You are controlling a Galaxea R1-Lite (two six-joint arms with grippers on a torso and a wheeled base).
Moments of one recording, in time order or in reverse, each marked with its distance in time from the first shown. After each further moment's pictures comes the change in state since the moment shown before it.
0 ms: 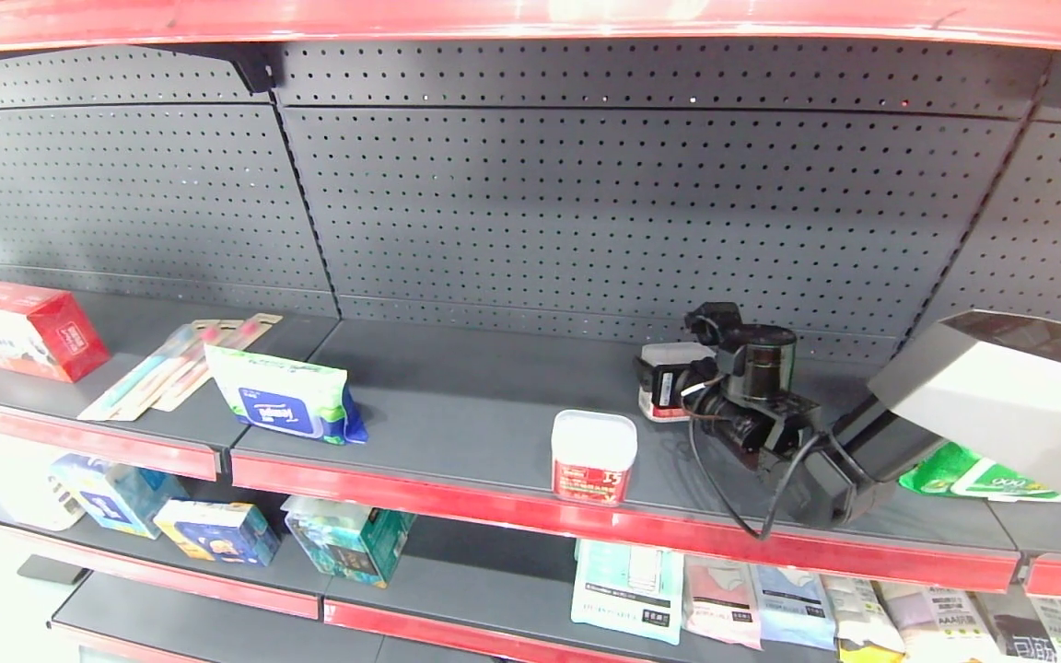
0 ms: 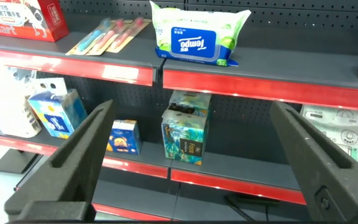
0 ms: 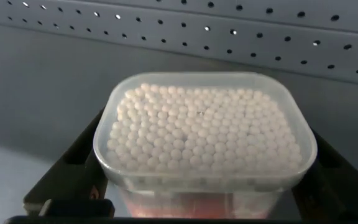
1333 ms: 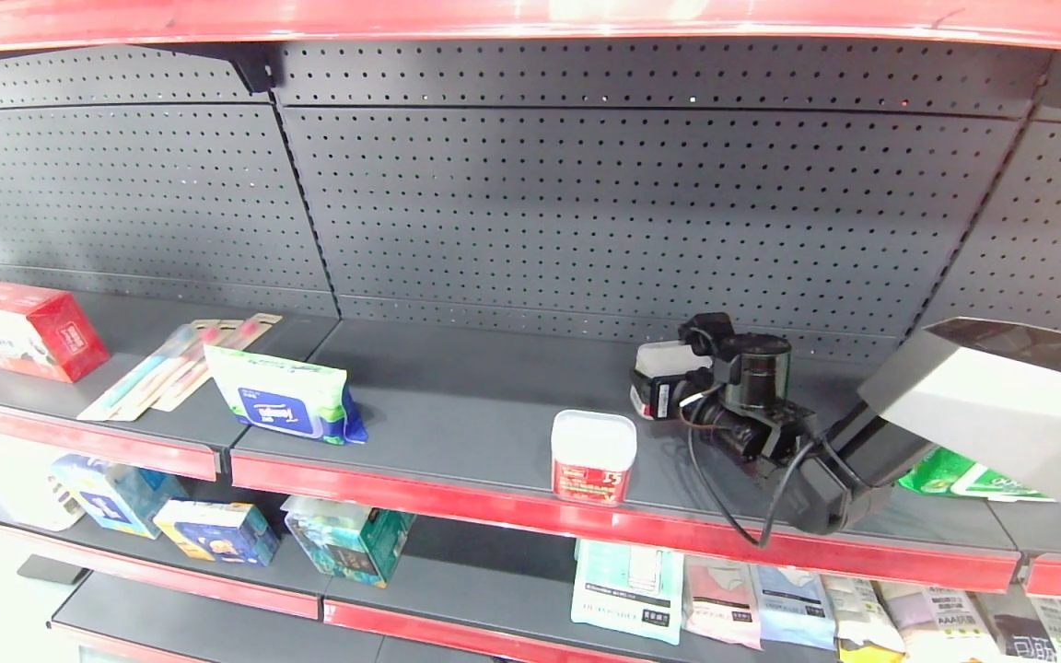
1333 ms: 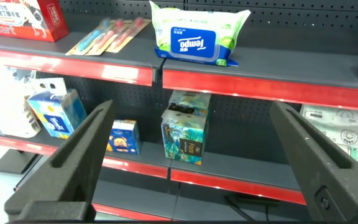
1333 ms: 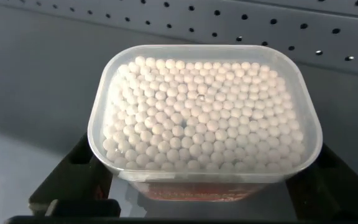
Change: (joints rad) left arm 0.000 0.000 0.000 0.000 0.000 0.000; right arm -0.004 0.026 0.011 -0.001 0.056 -0.023
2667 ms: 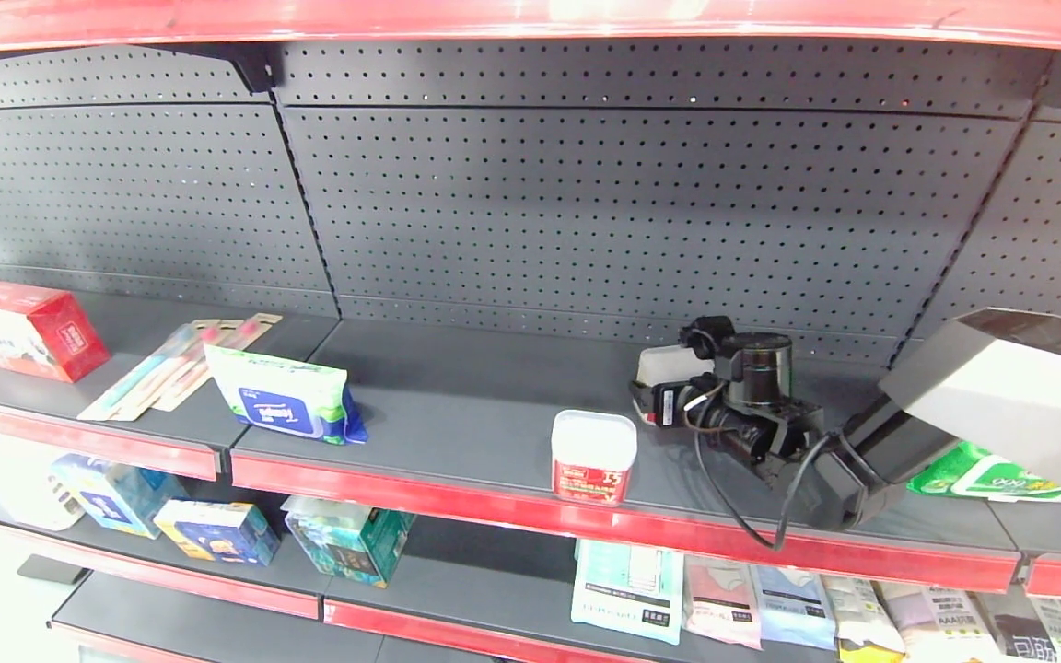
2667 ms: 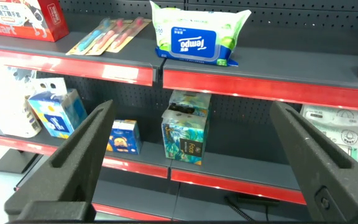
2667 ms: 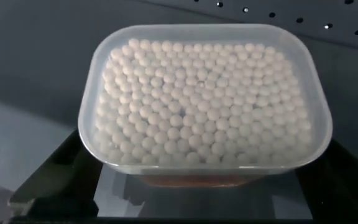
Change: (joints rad) left arm 0.000 0.000 0.000 0.000 0.000 0.000; right arm 0.002 -0.052 0.017 0.121 -0.010 0.022
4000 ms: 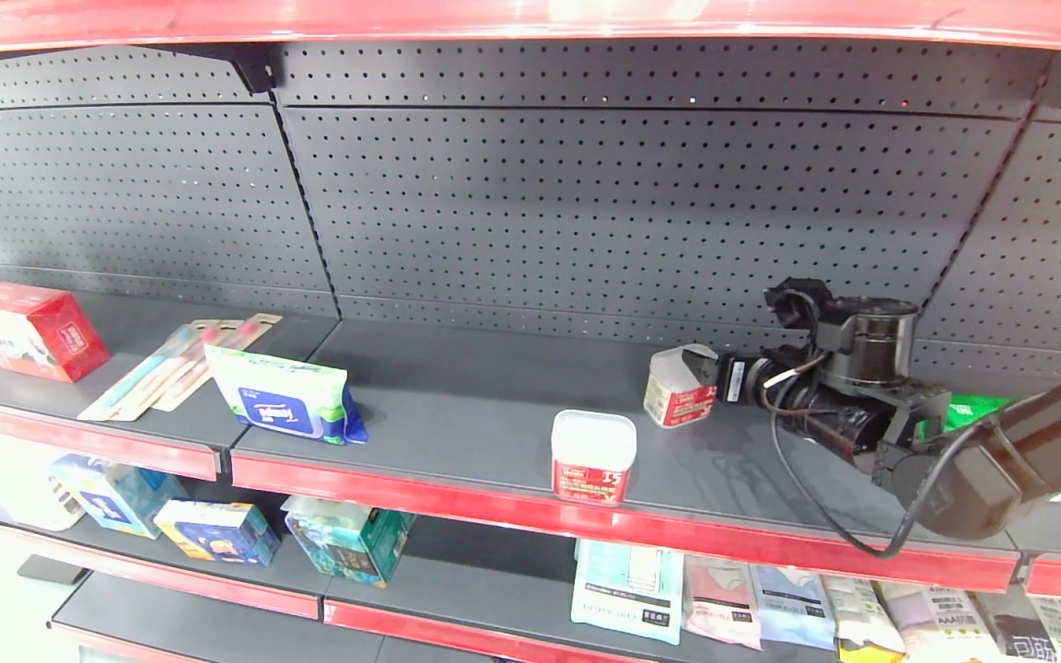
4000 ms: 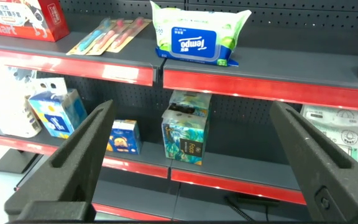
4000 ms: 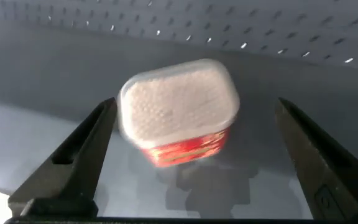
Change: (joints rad) left arm 0.000 0.000 0.000 0.000 0.000 0.000; right arm -0.073 -0.277 0.171 0.043 0.035 0.051
